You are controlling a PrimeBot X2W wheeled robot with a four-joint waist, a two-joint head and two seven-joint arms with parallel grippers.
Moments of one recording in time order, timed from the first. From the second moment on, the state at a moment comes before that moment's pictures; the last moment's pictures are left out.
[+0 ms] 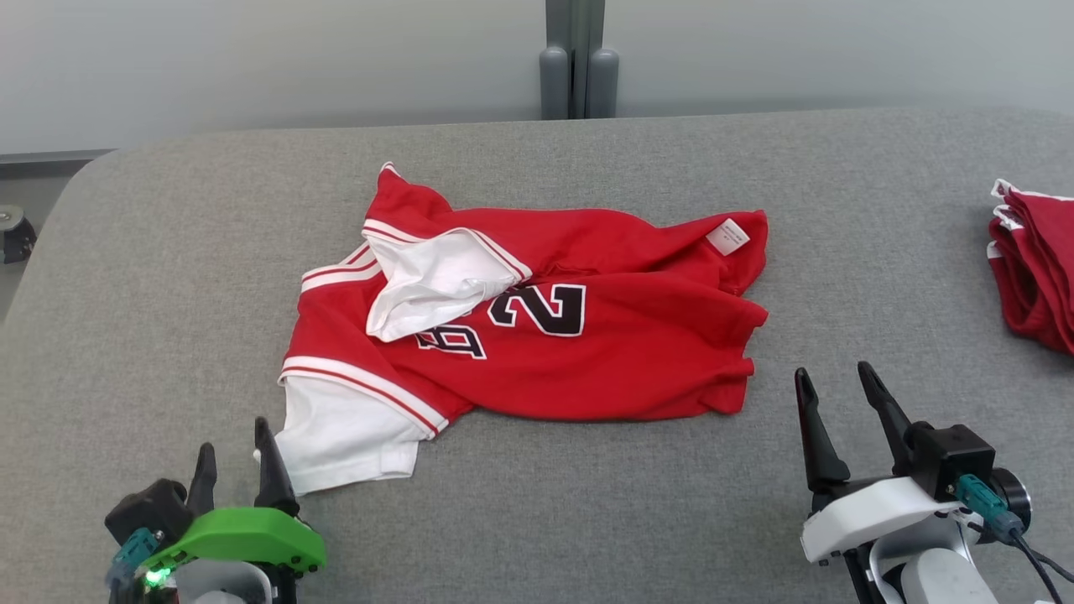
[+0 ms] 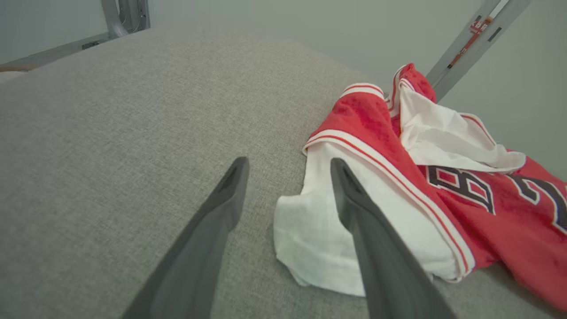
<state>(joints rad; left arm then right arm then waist) -0.15 0.05 0.00 0.54 -0.51 0.04 -0.26 -0.06 -0.05 0.00 0.25 0.11 0.13 -0.26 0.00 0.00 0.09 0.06</state>
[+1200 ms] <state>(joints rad) -0.09 0.05 -0.19 0.29 -0.48 0.08 -0.26 -0.14 -0.05 -0.01 0.51 0.10 0.13 -0.08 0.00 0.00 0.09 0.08</state>
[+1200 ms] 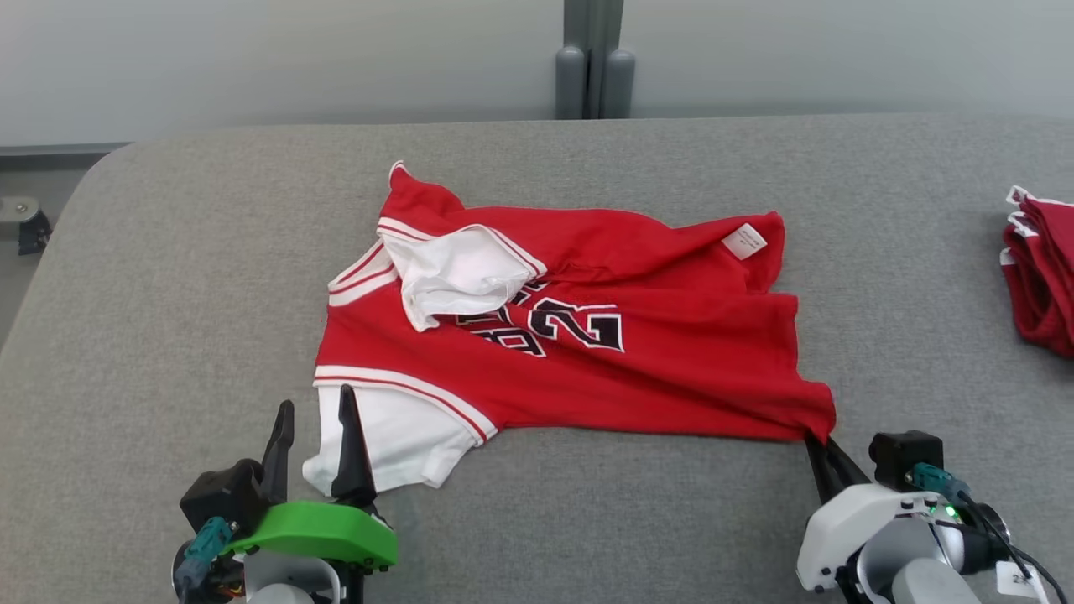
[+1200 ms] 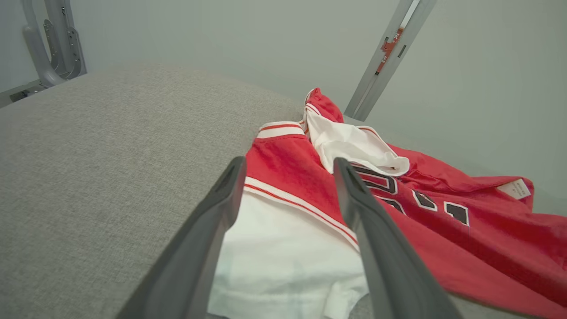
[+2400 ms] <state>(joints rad) -0.13 0.05 -0.23 0.26 -0.49 0.09 -0.26 -0.19 -0.18 -0.05 0.29 0.12 0.13 0.23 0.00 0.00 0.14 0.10</state>
